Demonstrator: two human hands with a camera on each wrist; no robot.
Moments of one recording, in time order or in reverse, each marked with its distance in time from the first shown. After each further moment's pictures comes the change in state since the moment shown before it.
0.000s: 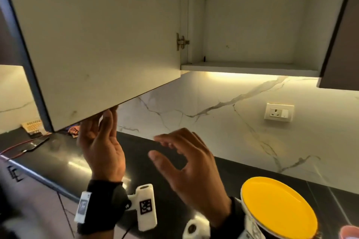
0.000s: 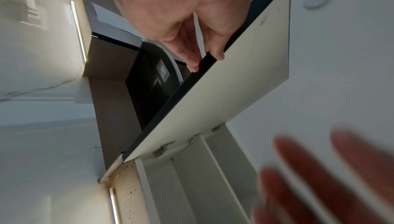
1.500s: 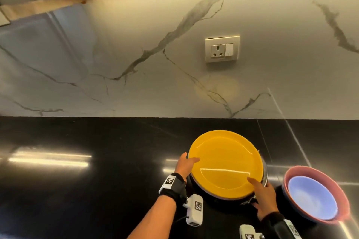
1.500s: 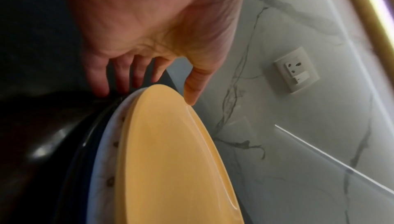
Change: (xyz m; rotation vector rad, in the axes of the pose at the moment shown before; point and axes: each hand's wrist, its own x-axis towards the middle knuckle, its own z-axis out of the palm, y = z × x) left_hand -0.277 -0.464 -0.005 1.026 -0.529 -1.550; right_hand -0.294 0.436 -0.105 0.552 0.783 1.821
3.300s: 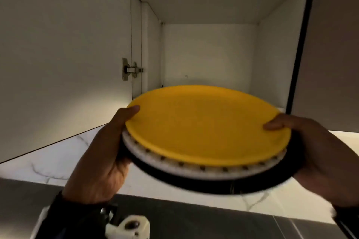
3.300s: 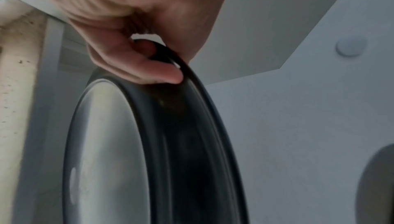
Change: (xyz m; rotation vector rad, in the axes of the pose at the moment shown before) left_hand -0.375 0.214 -0.287 -0.594 -0.111 0.926; right_hand -0.436 -0.235 0.115 0.013 -0.724 -0.733
